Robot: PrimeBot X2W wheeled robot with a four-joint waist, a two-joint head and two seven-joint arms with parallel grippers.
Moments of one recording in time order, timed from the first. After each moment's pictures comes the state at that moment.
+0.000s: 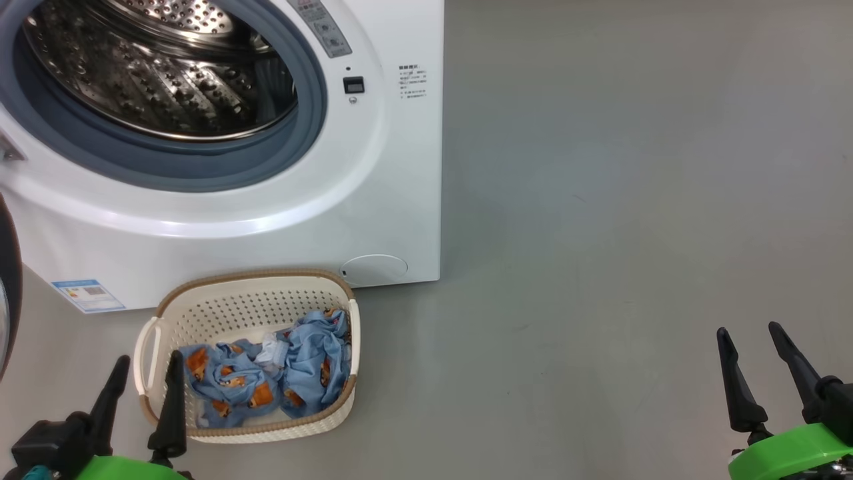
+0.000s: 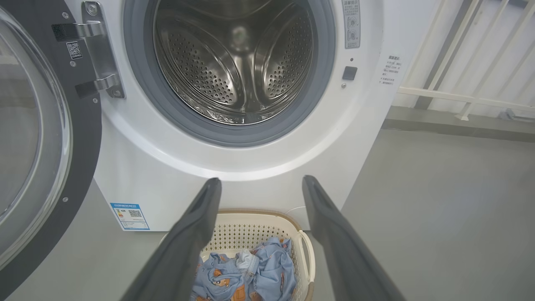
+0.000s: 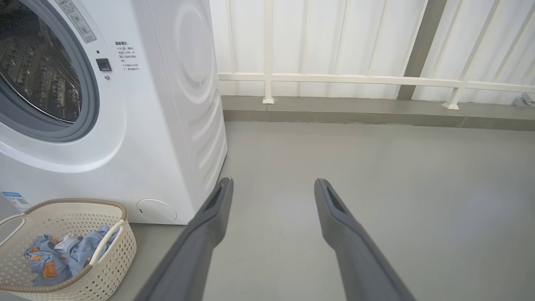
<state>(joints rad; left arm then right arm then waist) -0.04 0.20 -0.03 0.21 -0.39 -0.13 -0.26 -0.01 -0.20 -0.13 0.17 0.20 0.13 -0.25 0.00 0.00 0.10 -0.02</state>
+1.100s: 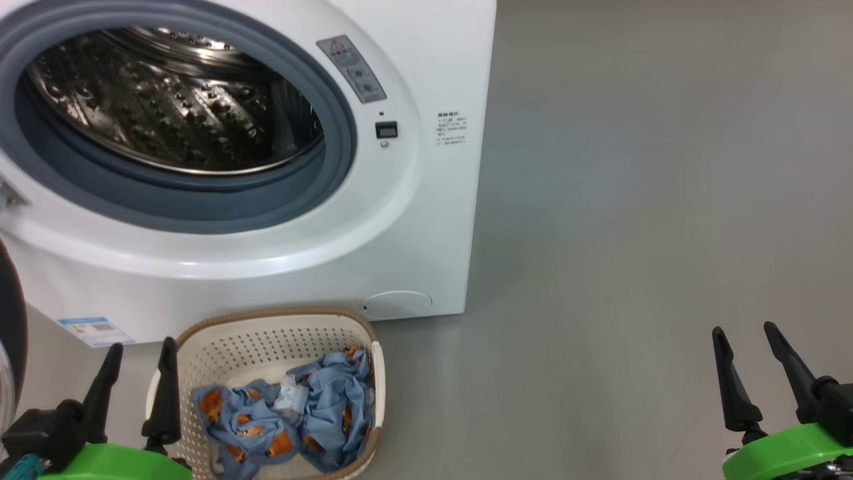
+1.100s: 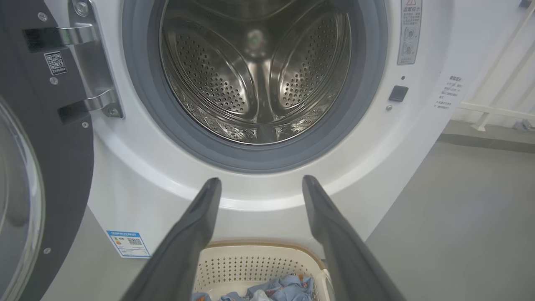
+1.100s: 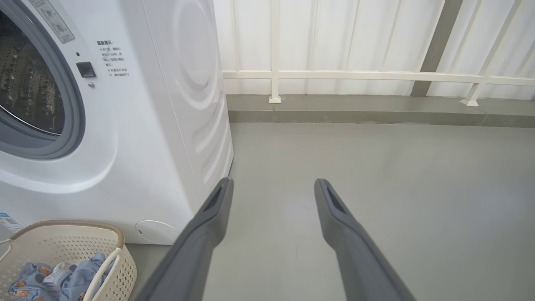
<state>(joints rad) -0.07 0.23 -0.05 0.21 -0.44 -0.13 -0.26 -0.01 -0.18 -0.13 0.16 0.19 0.13 -0.25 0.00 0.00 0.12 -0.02</state>
